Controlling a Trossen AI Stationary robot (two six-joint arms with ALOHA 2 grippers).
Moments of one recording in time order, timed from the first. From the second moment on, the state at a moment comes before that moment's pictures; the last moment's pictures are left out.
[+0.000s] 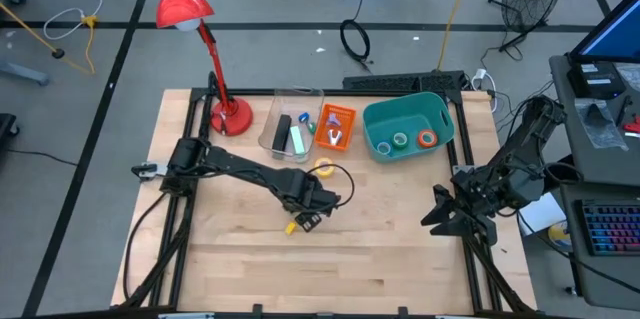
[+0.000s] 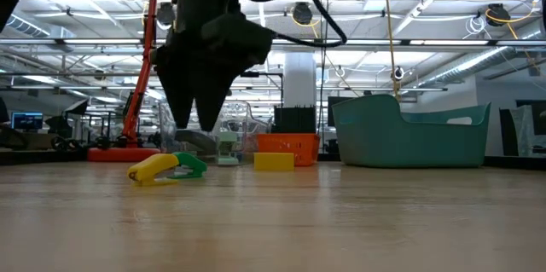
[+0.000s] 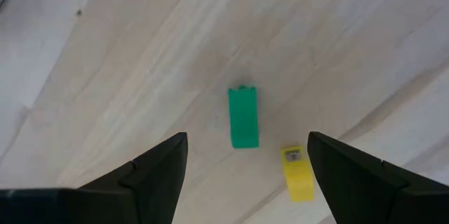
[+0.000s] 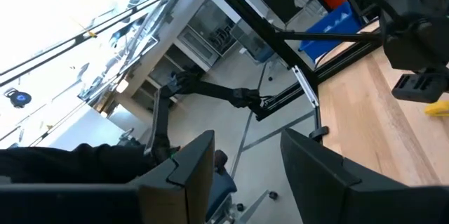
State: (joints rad) left arm -0.19 2.04 1.62 -1.22 -0.03 -0.91; right arm 0.90 0.70 0.72 0.01 0.48 0.86
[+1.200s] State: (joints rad) left arm -0.13 2.04 1.54 -1.10 0.07 -0.79; right arm 0.90 0.70 0.72 0.01 0.53 0.88
